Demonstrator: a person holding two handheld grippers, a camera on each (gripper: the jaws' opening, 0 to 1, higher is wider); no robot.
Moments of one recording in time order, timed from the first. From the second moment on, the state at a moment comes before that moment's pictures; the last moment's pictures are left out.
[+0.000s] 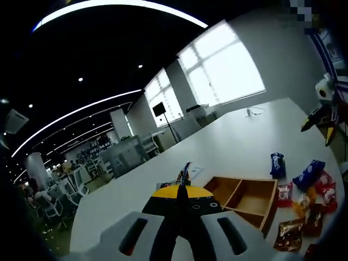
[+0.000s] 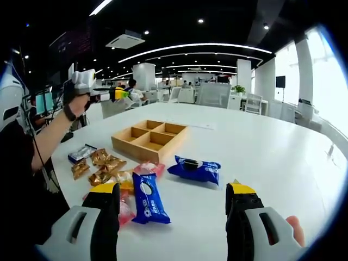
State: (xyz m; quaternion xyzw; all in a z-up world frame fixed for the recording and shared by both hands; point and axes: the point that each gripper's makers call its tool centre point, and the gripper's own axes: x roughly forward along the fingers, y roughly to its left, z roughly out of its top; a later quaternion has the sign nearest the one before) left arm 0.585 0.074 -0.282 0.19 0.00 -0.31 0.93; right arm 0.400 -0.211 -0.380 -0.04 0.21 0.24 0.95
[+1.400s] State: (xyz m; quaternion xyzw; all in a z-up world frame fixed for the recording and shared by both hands) left arm 0.618 0.045 -0.307 0.07 0.04 -0.36 0.93; right arm 0.391 -0.216 -0.378 -0.05 0.21 0.23 0.95
